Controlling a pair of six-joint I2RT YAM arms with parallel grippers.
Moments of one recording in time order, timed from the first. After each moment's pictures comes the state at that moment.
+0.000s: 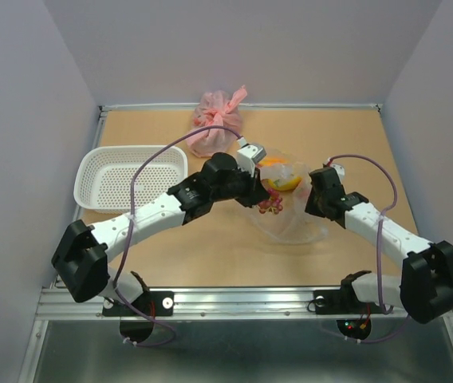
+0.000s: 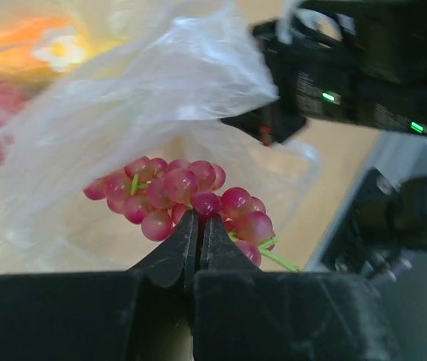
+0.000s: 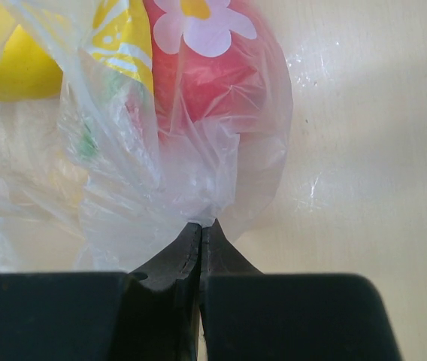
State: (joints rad) left arm -0.88 1.41 1.05 -0.04 0.19 -0.39; right arm 0.37 1.22 0.70 -0.41 0.29 0.59
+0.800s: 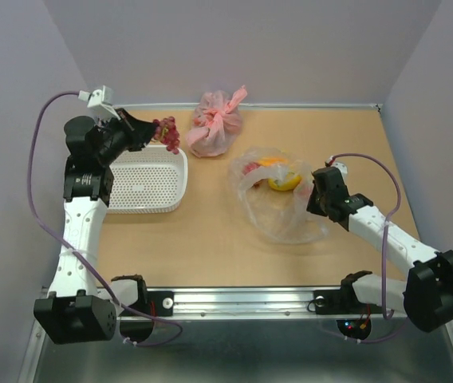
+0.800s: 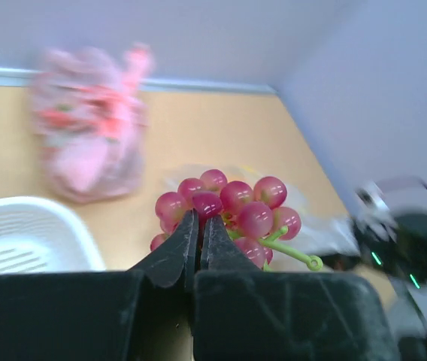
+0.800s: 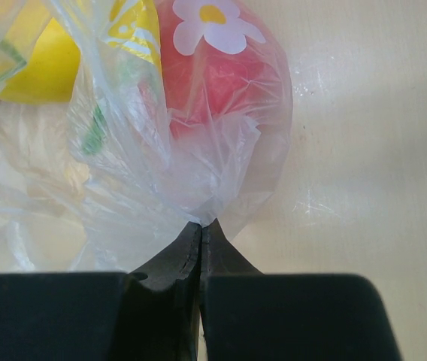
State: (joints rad) left arm 0.01 1.08 1.14 -0.14 0.65 -0.50; right arm 0.37 1.17 0.71 -0.42 0.30 0.56
